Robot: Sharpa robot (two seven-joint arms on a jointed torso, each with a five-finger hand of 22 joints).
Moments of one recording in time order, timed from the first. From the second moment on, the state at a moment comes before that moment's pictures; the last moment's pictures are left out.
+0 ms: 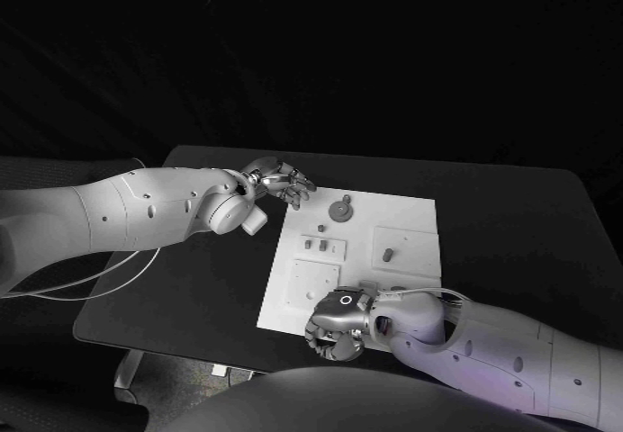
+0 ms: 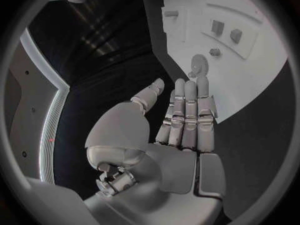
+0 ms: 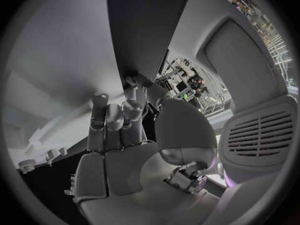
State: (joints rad) left arm 1.24 -0.81 -0.24 1.27 -0.34 -0.21 0.14; left_hand 1.09 -0.02 0.41 -0.29 0.05 0.88 0.17 0.26 0.51 1.17 0.08 0.17 0.57 1.00 0.03 0.63 0.92 0.05 1.10 -0.07 0.16 1.18; right arm 0.96 -0.44 -0.24 1.42 -1.88 -0.09 0.19; right_hand 1.14 -0.08 0.51 -0.29 0.16 1.02 0.08 0.30 0.51 1.15 -0.01 1.31 0.84 1.09 -0.10 1.53 0.90 0.25 1.02 0.02 0.96 1.31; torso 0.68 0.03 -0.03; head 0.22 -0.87
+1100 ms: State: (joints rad) left arm 1.24 -0.82 -0.24 1.27 -0.34 -0.20 0.14; left_hand 1.09 -0.02 0.41 -0.29 0.05 0.88 0.17 0.26 0.51 1.17 0.08 0.18 0.57 1.00 0.03 0.63 0.92 0.05 1.10 -0.07 0.16 1.18; right arm 1.01 -0.56 -0.22 1.54 -1.74 -0.18 0.20; right_hand 1.14 -0.08 0.52 -0.29 0.17 1.03 0.09 0.29 0.52 1.15 -0.01 1.31 0.84 1.09 -0.11 1.53 0.89 0.25 1.03 0.02 0.96 1.31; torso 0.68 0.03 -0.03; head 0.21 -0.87
